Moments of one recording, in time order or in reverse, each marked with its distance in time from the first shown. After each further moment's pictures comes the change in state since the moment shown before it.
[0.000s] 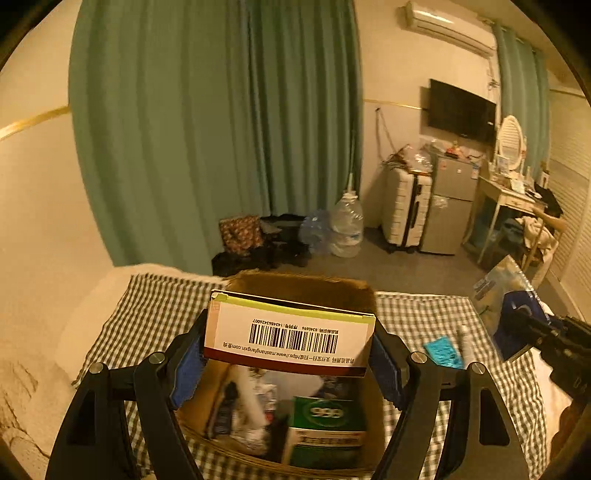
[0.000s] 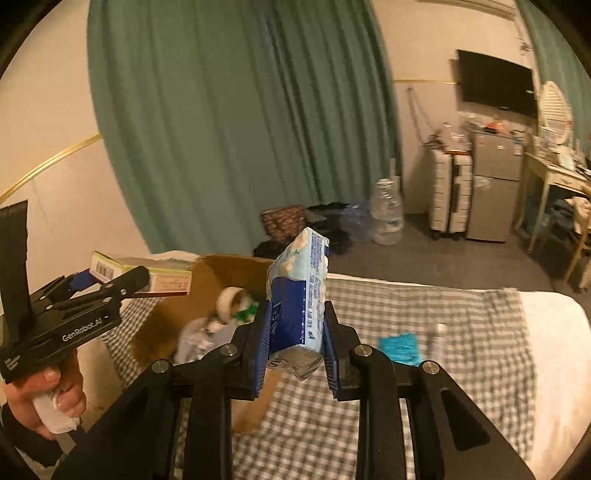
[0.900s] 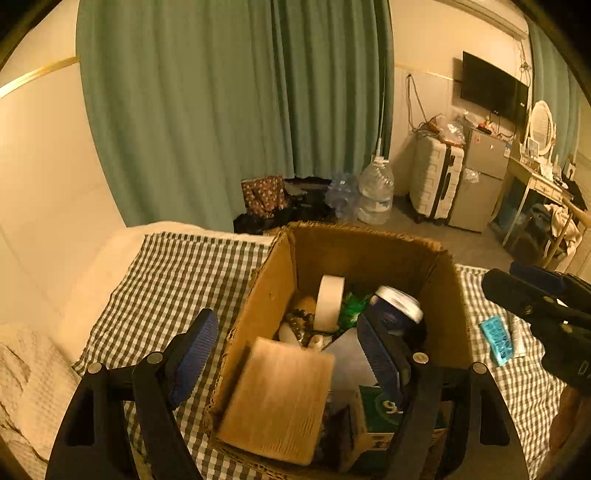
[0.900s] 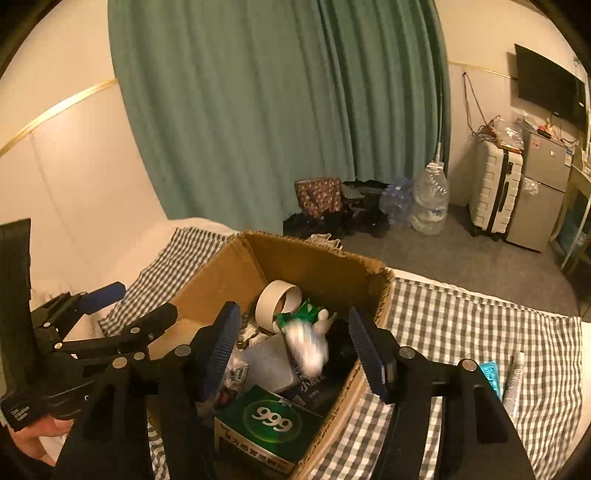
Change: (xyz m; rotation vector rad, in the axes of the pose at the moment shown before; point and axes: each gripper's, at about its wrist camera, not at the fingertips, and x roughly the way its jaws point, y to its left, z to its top) left arm 0.057 0.051 -0.030 -0.024 0.128 0.066; right arm 0.130 0.063 0.010 -0.092 0.105 0.069
